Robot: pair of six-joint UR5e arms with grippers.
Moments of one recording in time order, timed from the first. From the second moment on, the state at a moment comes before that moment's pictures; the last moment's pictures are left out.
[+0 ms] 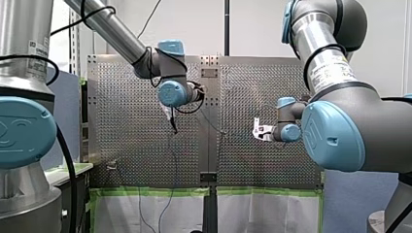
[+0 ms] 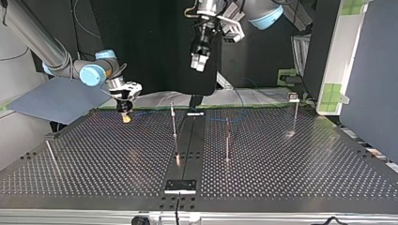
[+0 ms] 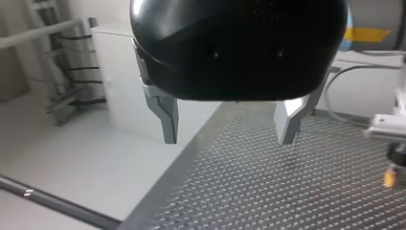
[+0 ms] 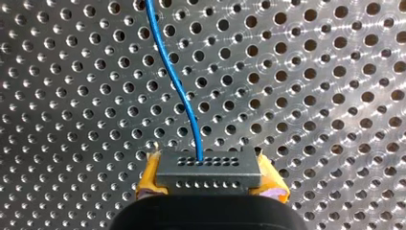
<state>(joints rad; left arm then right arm) -0.79 -1.64 -2.12 -2.35 -2.09 -1.87 1.81 -0.83 1.57 -0.62 1.27 1.65</state>
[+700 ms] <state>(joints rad) -0.75 -1.62 -2.29 -2.25 -2.10 -1.82 1.81 -0.83 1.57 -0.61 1.27 1.65</state>
